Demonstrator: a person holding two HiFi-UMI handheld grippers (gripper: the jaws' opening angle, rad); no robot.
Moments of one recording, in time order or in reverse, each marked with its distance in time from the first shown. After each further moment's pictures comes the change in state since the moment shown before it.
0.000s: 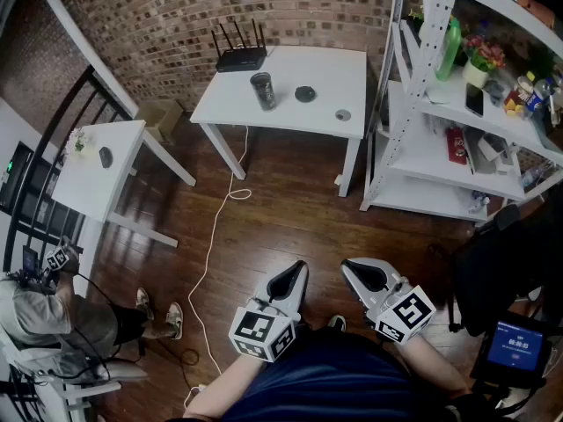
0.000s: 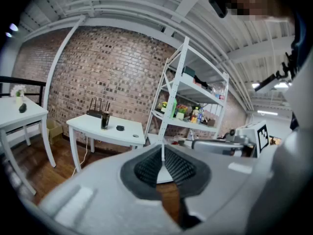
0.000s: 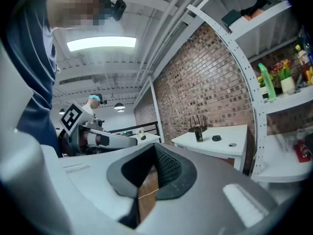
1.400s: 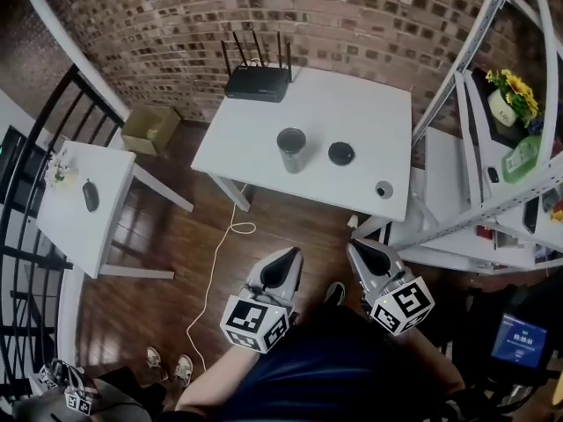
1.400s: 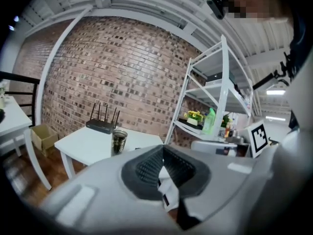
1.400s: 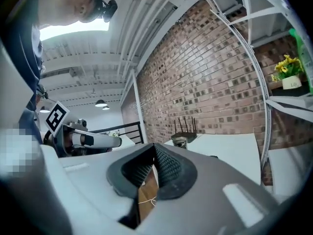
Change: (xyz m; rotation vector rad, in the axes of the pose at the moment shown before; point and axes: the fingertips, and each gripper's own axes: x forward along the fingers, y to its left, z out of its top) left arm 0.204 0.279 0.149 -0.025 -0.035 0.045; right arm 0.310 -0.230 0.069 0.043 0.032 -0.116
